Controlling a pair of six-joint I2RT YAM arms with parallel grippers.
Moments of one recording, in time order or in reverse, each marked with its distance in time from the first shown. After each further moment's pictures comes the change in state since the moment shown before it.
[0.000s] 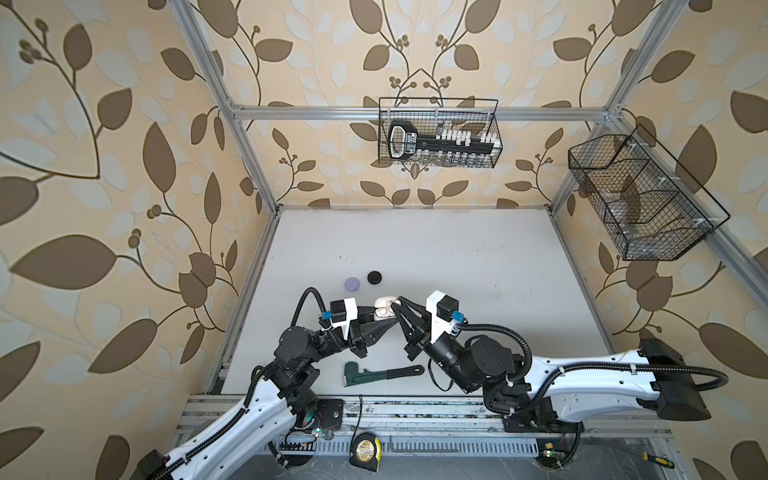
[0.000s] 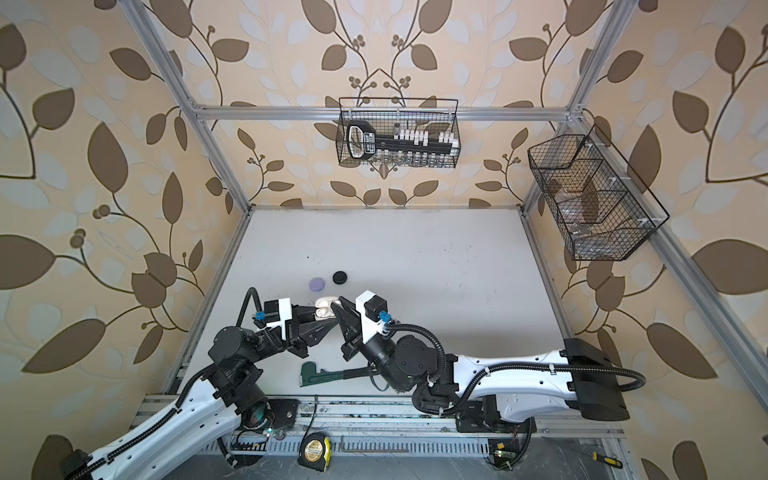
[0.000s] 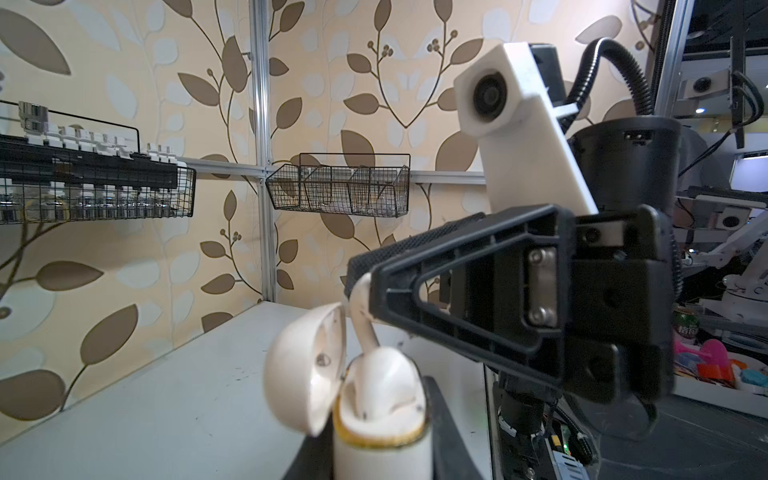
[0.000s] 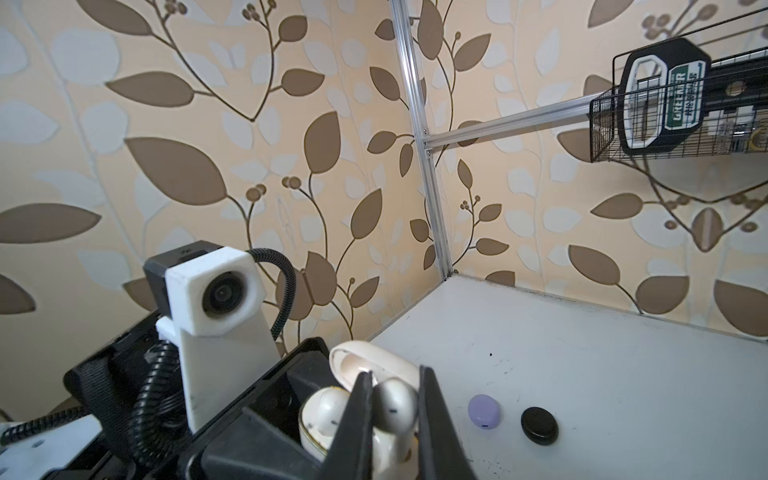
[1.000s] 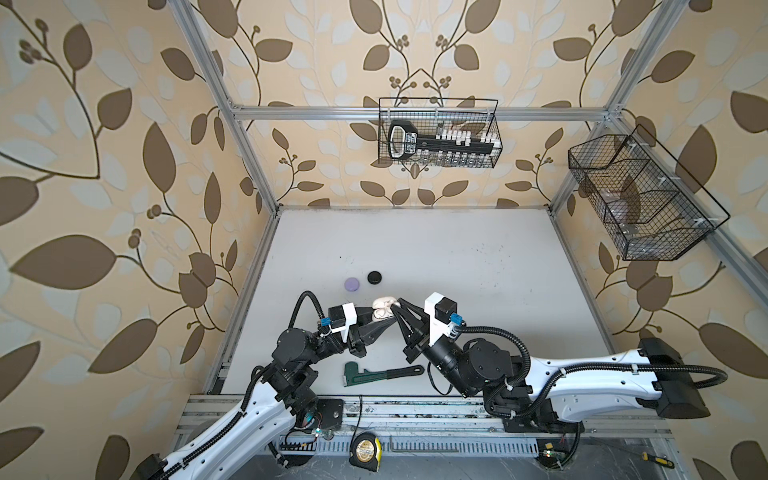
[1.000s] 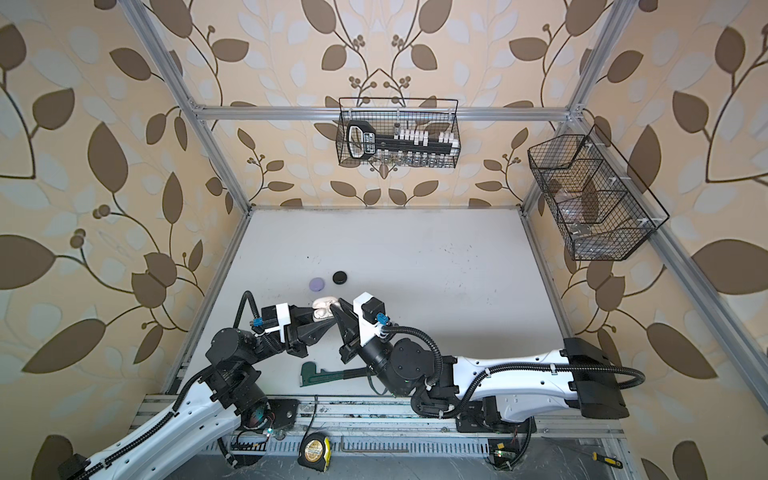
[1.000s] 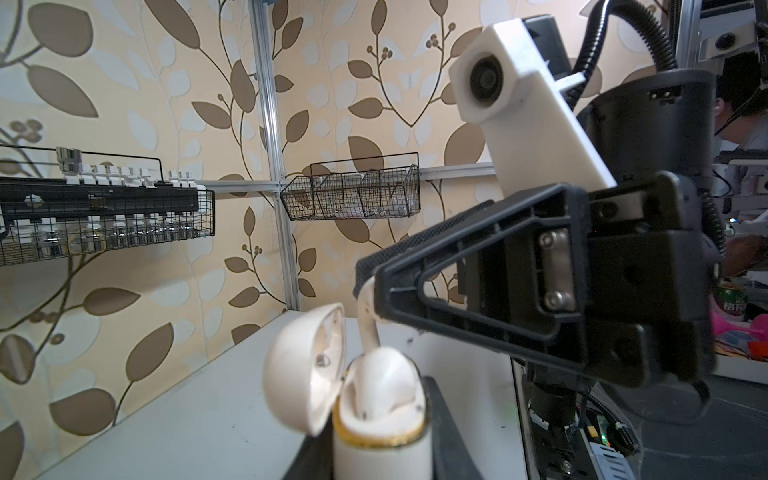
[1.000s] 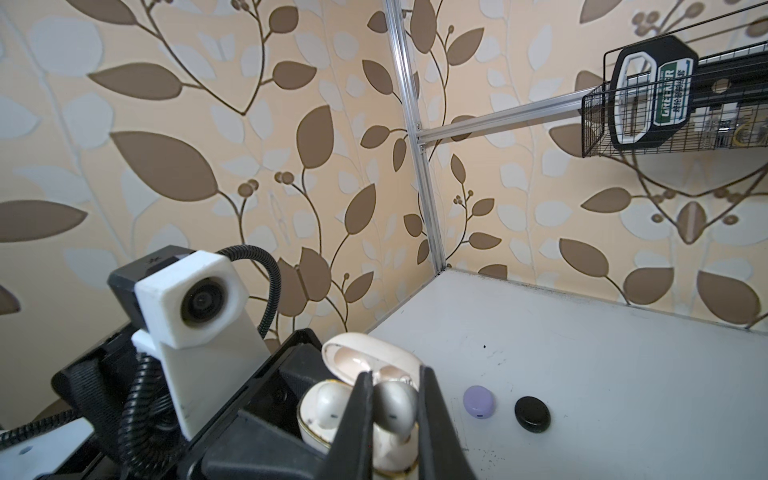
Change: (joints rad) left arm 0.001 -0.030 0.000 -0.045 -0.018 0.127; right arm 0.026 0.005 0.030 -0.061 0.049 0.011
